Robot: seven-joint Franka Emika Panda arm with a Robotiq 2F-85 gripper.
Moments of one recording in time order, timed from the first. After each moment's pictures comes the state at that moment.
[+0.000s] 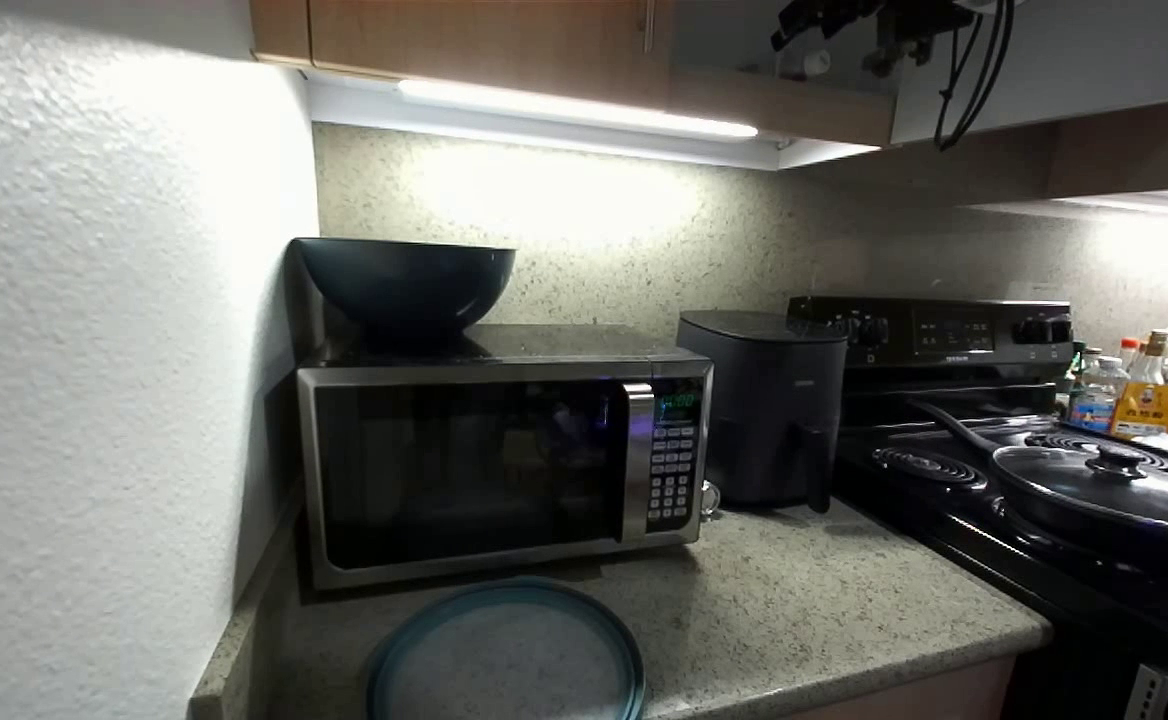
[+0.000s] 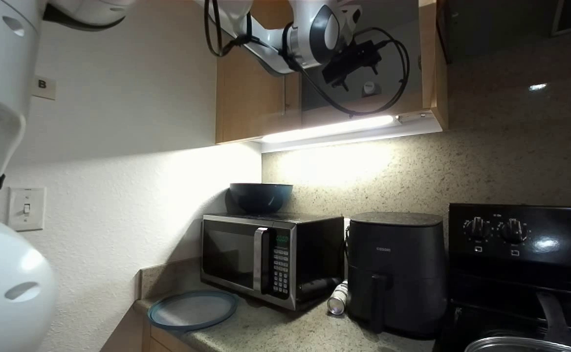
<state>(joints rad) 0.02 0.05 -0.24 -1.52 0.11 2.89 -0.44</state>
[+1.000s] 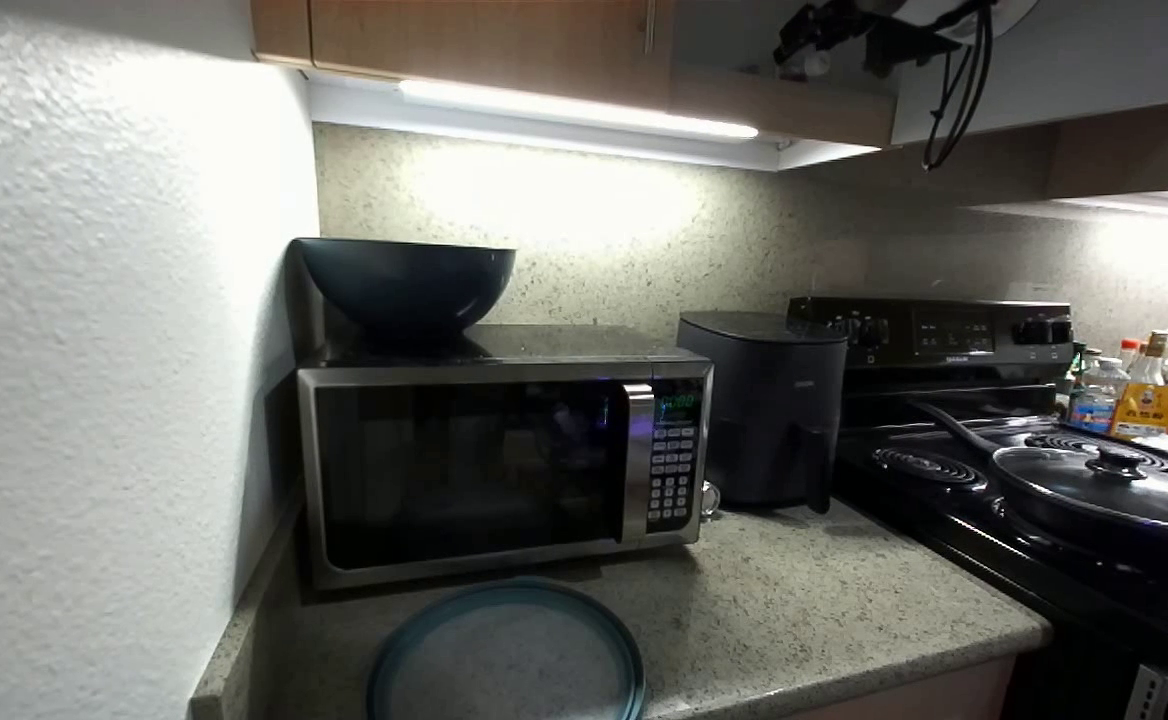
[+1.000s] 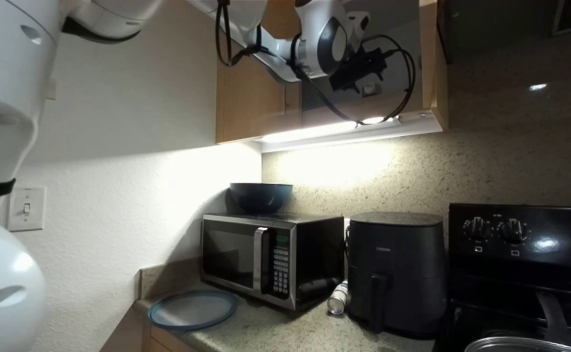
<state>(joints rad) -0.04 0.11 -0.20 -1.49 0.15 2.96 -0.43</state>
